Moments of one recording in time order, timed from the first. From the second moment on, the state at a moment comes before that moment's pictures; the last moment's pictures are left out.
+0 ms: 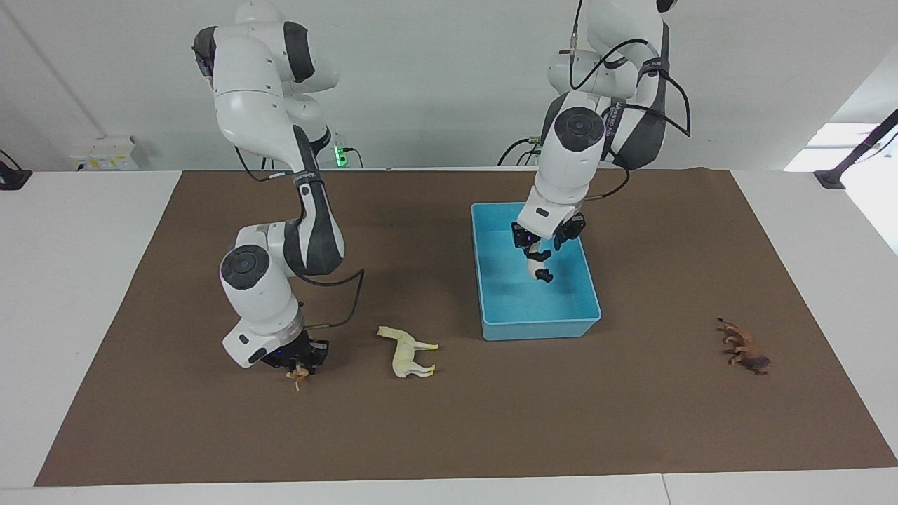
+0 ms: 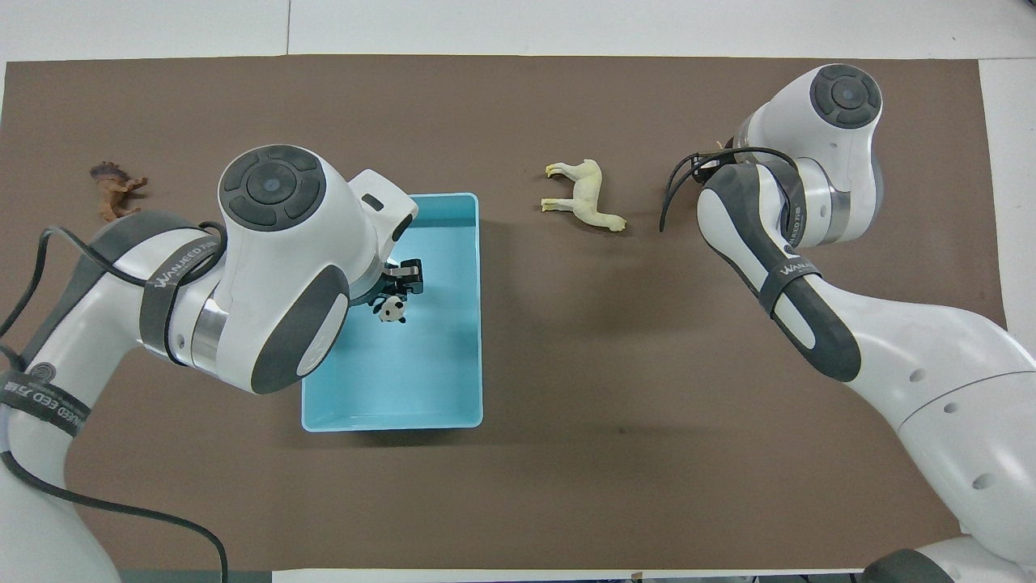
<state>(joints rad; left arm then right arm) -0.36 0.14 -0.13 -1.86 0.03 1.89 -0.54 0.14 0.65 -0.03 -1.52 0.01 2.26 0.11</state>
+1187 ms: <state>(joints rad) 0.29 0.42 -0.09 -1.76 0.10 2.59 0.08 0.65 0.64 0.01 -1.10 0.08 2.03 0.70</state>
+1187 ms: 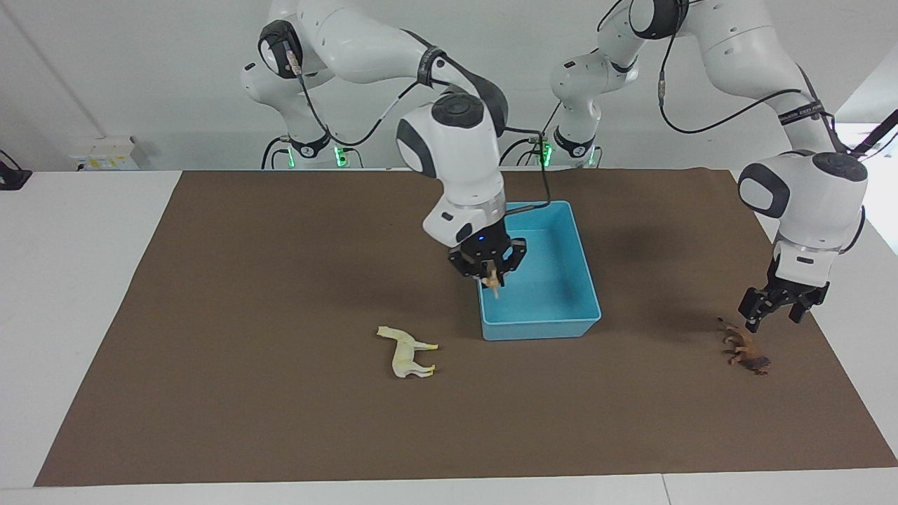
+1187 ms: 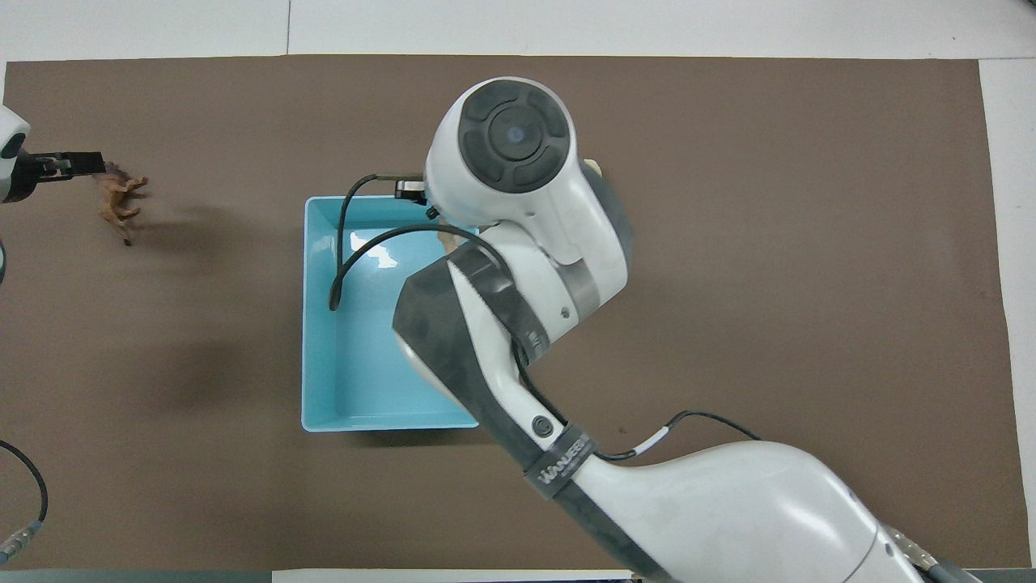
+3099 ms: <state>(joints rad) 0.30 0.58 -0.07 -1.73 0.01 2.71 -0.13 0.42 0.70 -0.04 -1.32 -0.07 2.15 0.56</state>
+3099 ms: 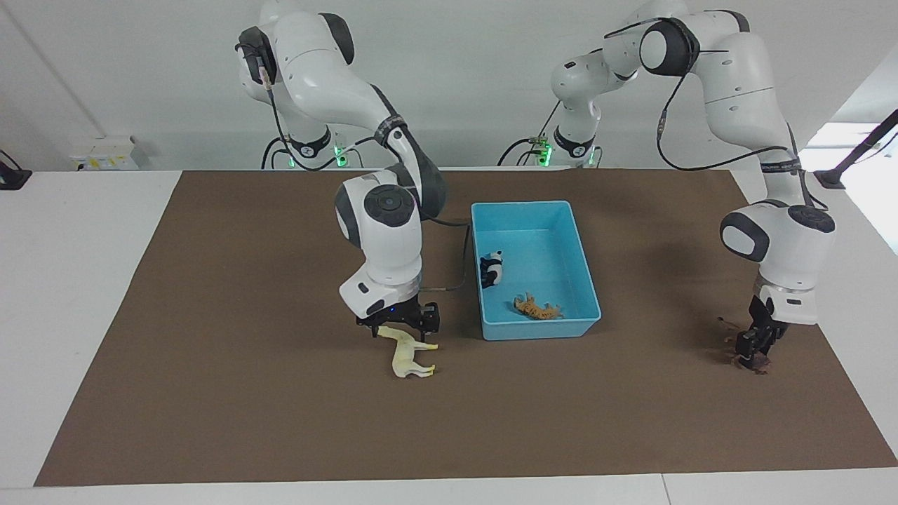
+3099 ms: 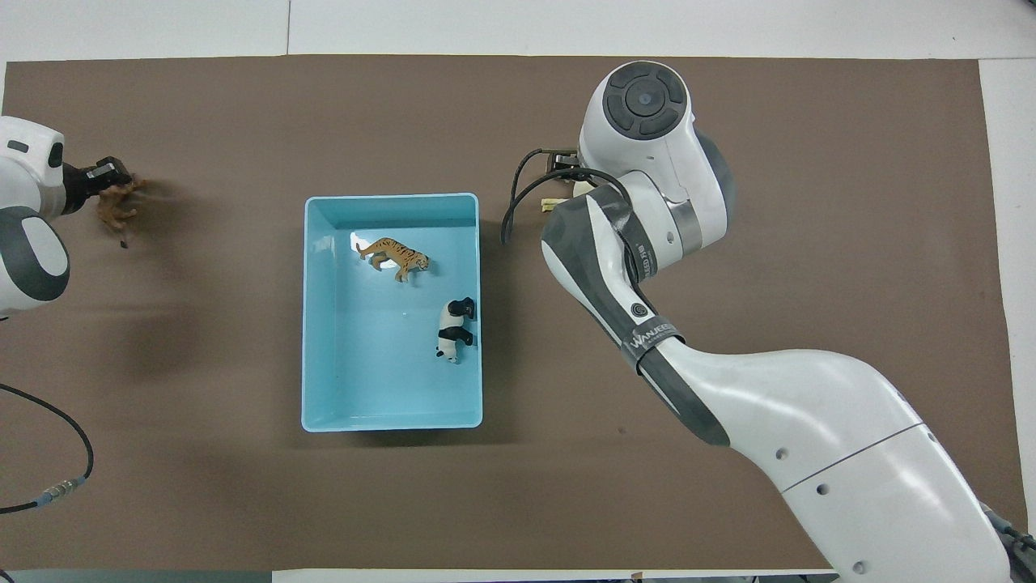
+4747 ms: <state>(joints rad) -0.36 0.13 -0.07 -1.92 0.01 2.07 -0.82 0.43 0.71 -0.02 -1.16 -0.08 1.89 0.51</state>
